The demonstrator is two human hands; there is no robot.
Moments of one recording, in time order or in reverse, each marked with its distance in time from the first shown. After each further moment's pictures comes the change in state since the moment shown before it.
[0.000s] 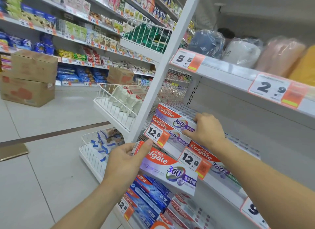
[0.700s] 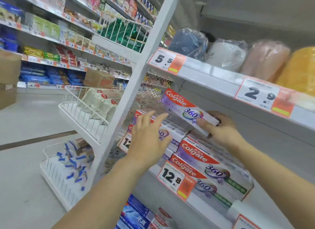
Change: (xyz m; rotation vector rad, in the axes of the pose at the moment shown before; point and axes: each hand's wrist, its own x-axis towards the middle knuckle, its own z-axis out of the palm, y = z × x) left_hand 0.125 0.000 0.106 0.827 -0.075 0.670; right_hand 0.010 0.082 -0.030 0.819 0.046 0.326
